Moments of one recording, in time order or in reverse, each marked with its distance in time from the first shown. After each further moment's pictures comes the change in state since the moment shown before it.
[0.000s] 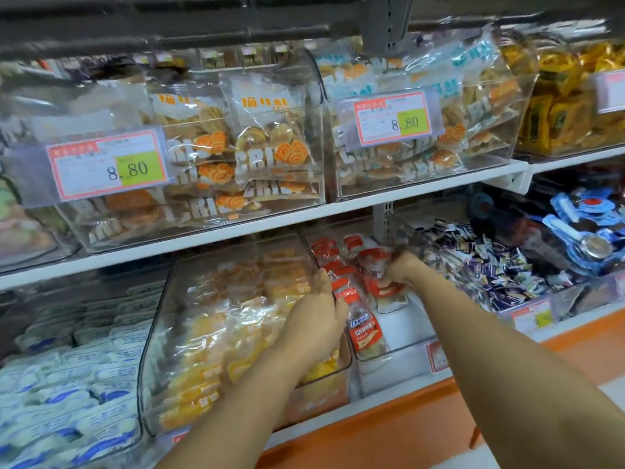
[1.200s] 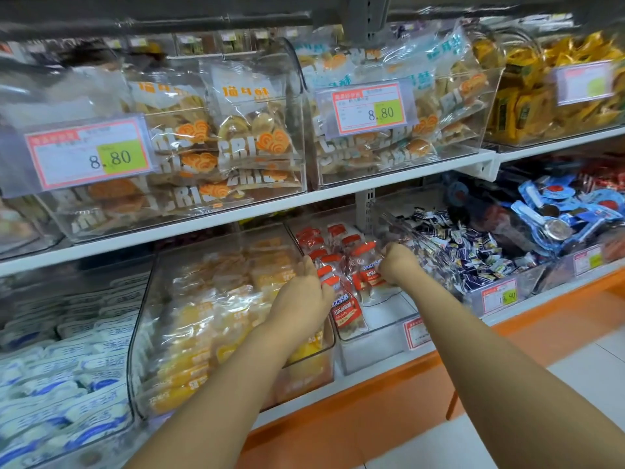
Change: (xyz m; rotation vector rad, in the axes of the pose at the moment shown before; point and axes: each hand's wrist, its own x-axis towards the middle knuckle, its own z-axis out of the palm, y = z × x) left_hand 0.006 0.003 -0.001 0.066 0.002 -0.015; right_hand -0.039 0.013 -0.001 -0.286 0.265 -0.020
